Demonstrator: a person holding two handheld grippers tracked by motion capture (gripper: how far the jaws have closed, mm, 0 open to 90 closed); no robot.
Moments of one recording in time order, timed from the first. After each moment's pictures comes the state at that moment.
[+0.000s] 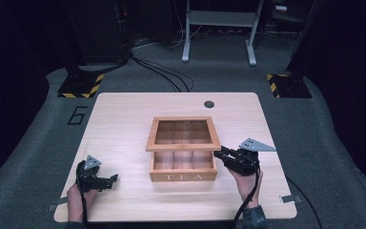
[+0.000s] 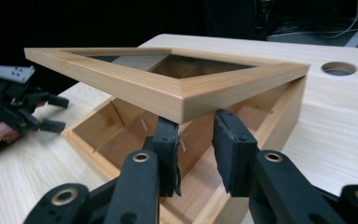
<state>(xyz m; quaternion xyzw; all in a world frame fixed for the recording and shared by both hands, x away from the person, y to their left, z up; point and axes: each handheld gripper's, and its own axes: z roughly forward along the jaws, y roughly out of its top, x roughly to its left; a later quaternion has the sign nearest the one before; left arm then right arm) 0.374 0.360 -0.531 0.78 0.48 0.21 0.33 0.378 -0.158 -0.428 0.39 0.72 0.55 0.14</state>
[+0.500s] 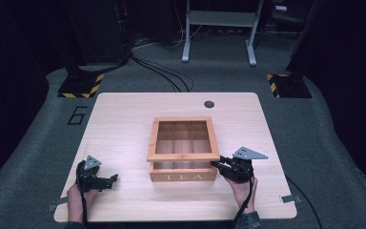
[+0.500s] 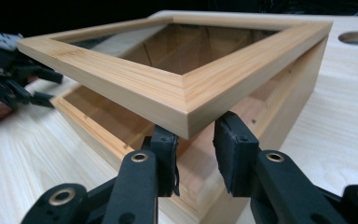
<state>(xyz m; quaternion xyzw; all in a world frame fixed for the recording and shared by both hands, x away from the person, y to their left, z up) 0.374 0.360 -0.531 0.78 0.48 0.21 0.33 0.373 -0.151 -0.463 0.39 0.74 0.53 0.14</state>
